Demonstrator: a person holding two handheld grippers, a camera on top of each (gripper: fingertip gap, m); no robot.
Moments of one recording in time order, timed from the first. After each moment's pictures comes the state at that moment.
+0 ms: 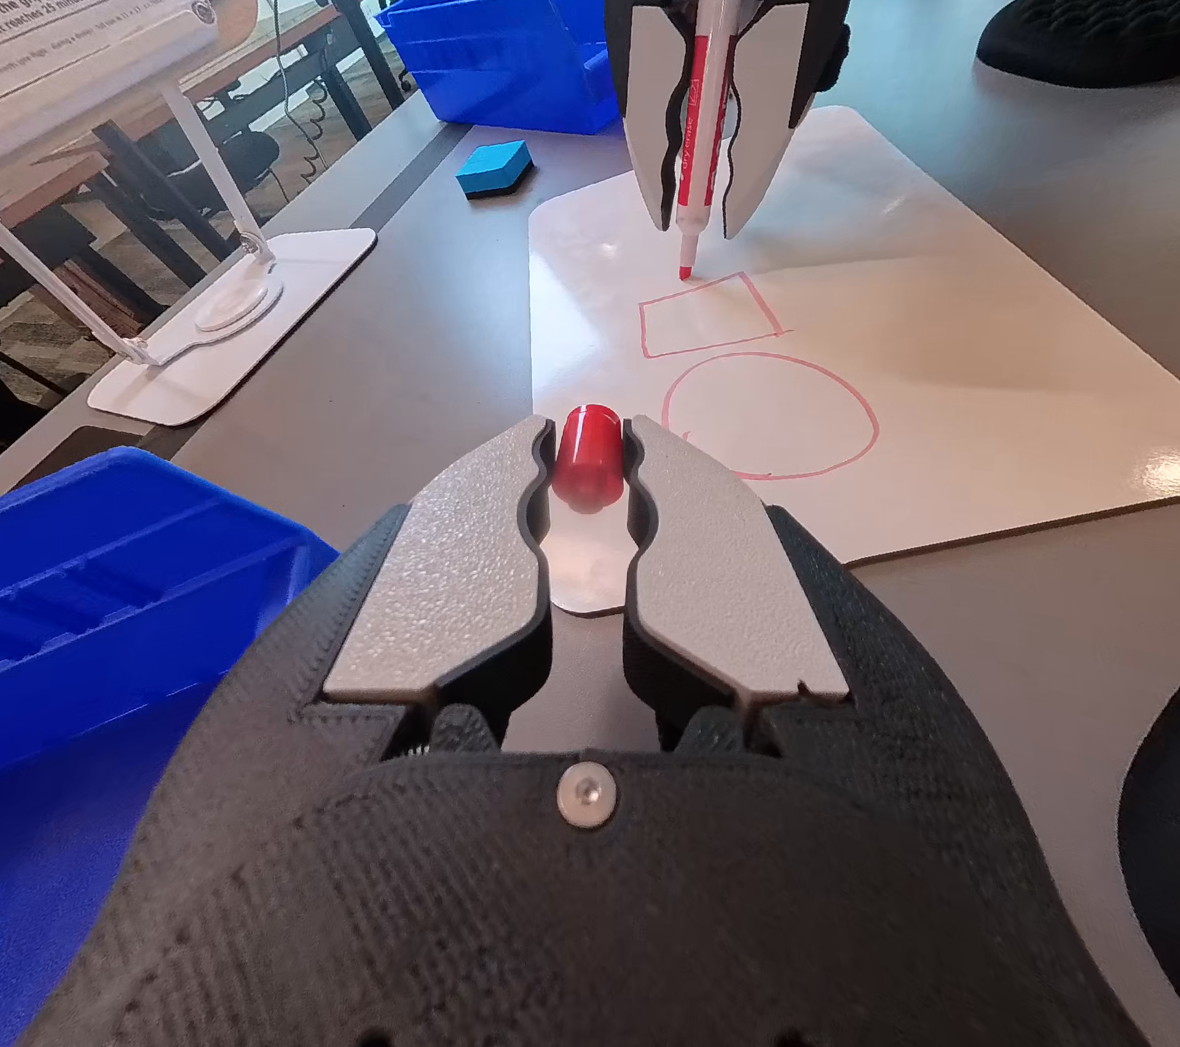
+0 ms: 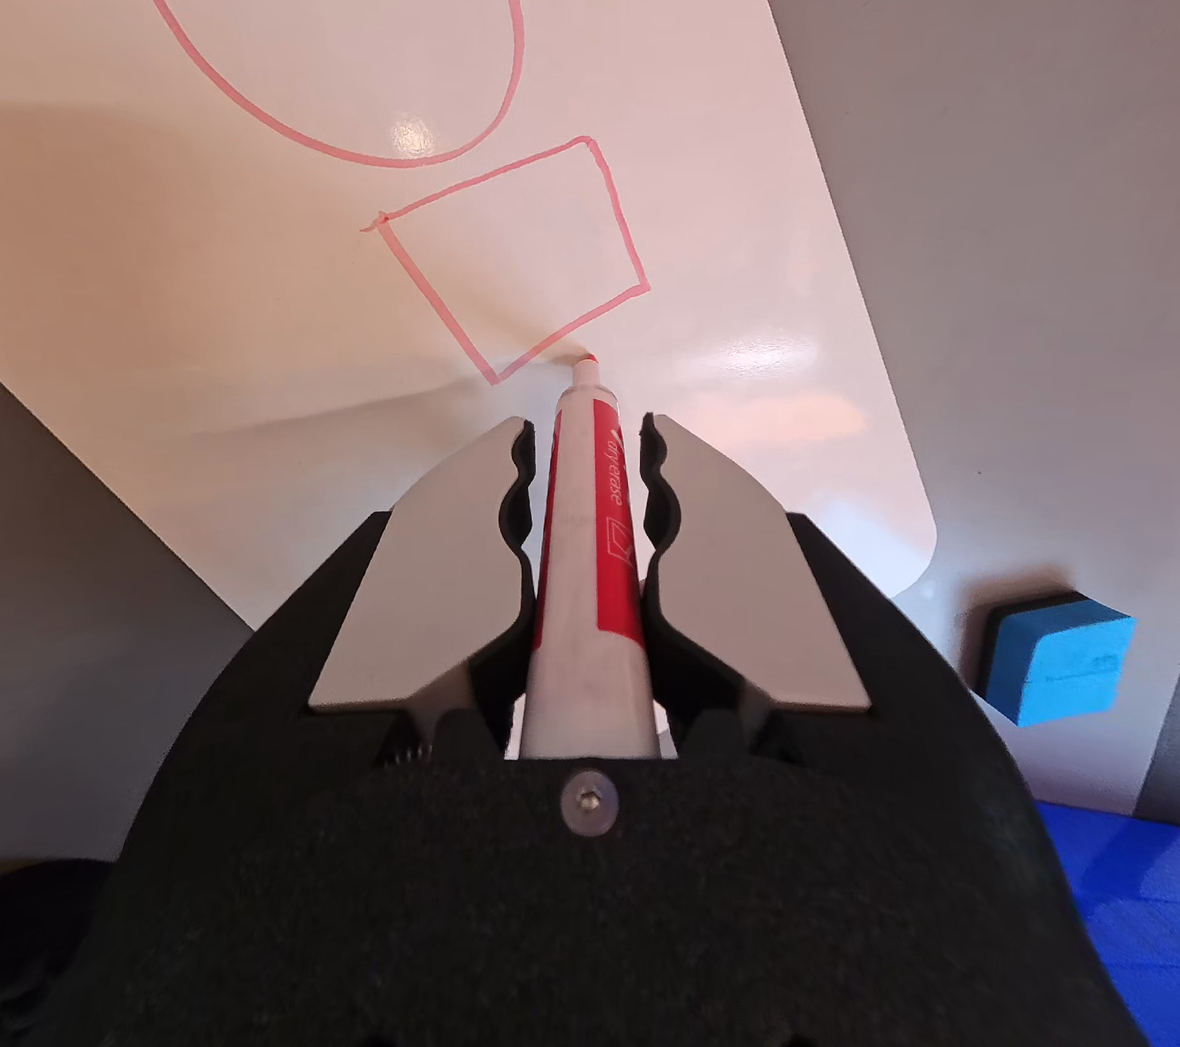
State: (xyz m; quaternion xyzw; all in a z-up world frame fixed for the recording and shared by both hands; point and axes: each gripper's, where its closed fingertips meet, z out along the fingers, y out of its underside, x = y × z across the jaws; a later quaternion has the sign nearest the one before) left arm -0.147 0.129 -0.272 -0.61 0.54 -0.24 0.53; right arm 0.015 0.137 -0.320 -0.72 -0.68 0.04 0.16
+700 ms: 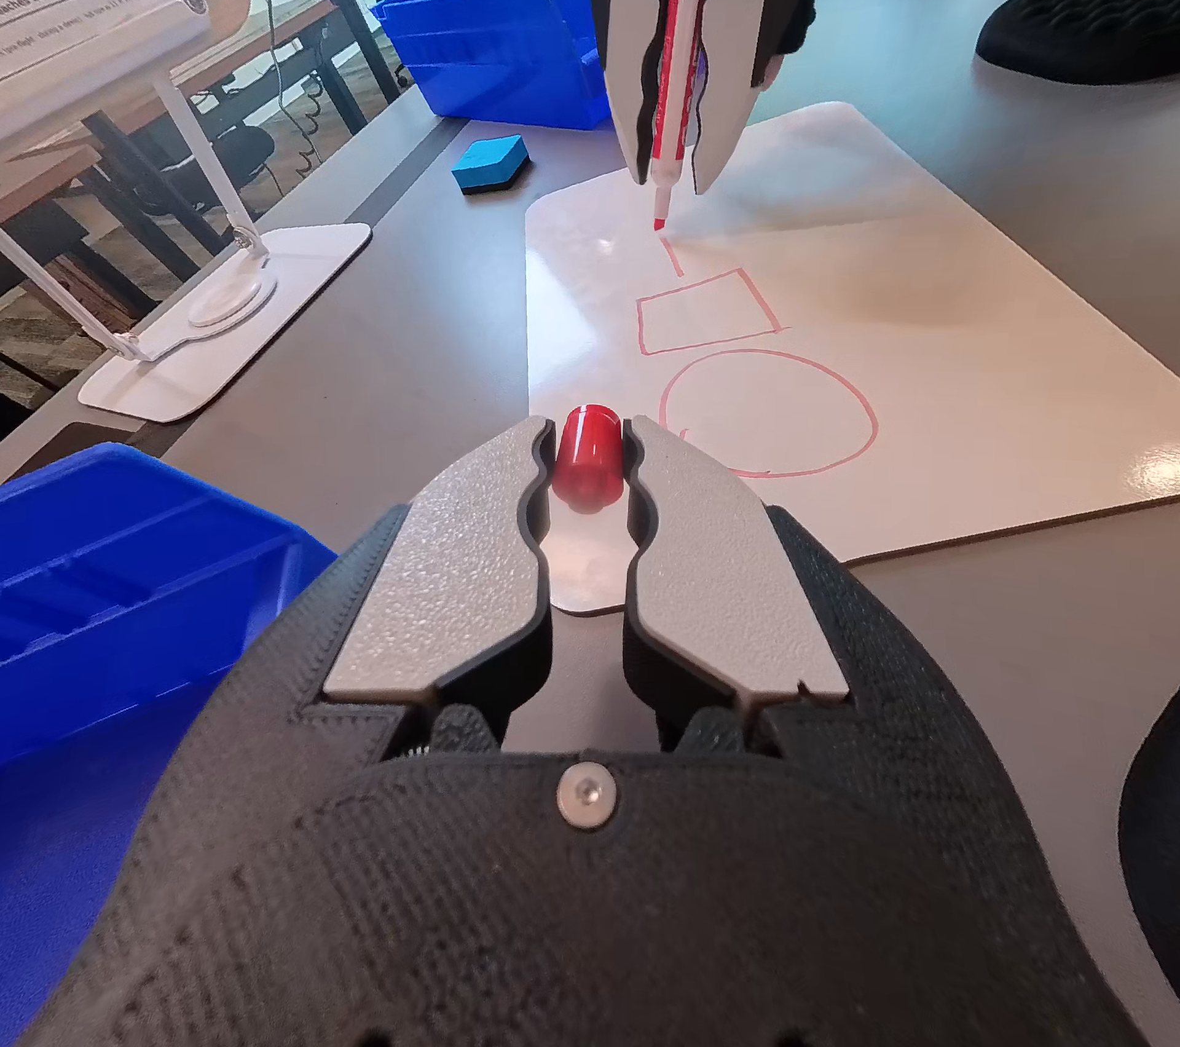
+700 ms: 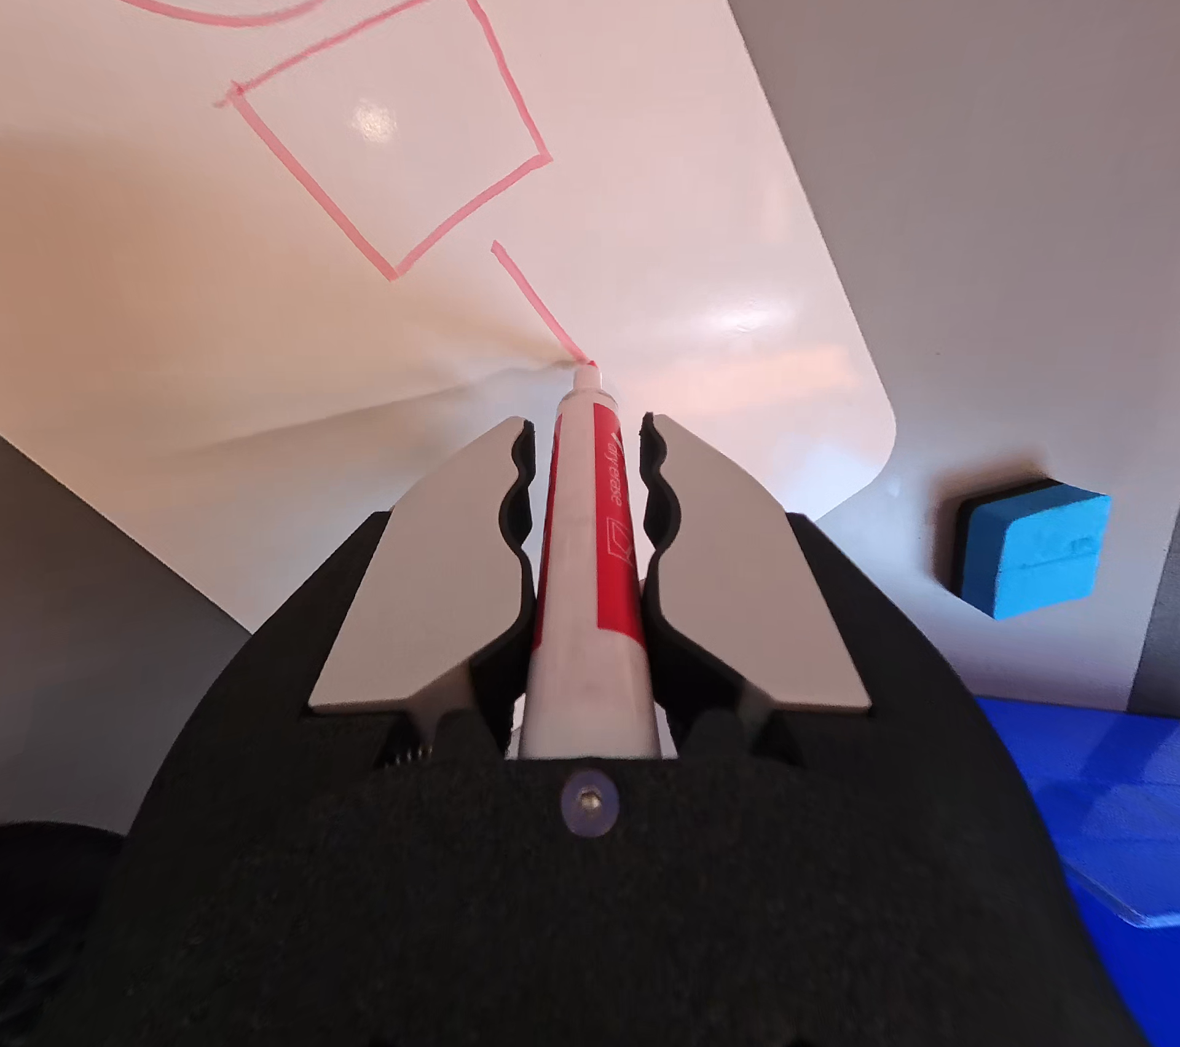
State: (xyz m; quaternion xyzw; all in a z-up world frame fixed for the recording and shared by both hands) left arm -0.147 0.128 -0.275 -0.61 0.54 -0.24 0.53; right arm 0.049 0.157 -0.315 -0.75 -0.65 0.02 0.16
